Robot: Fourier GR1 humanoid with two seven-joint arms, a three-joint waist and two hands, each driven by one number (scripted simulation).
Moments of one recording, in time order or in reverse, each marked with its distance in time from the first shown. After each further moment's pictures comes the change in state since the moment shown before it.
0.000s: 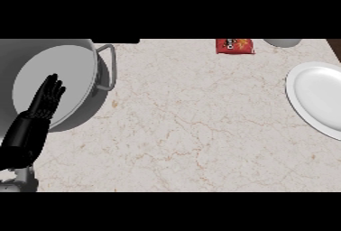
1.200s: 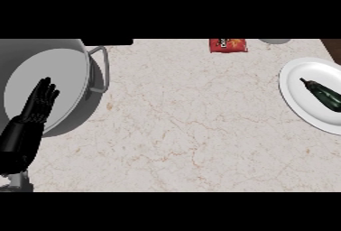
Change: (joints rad) left arm 0.035 -0.013 0.038 -0.022 -0.012 -0.014 0.001; right arm -0.194 0.100 -0.284 0.341 -0.270 0.117 0.058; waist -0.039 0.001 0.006
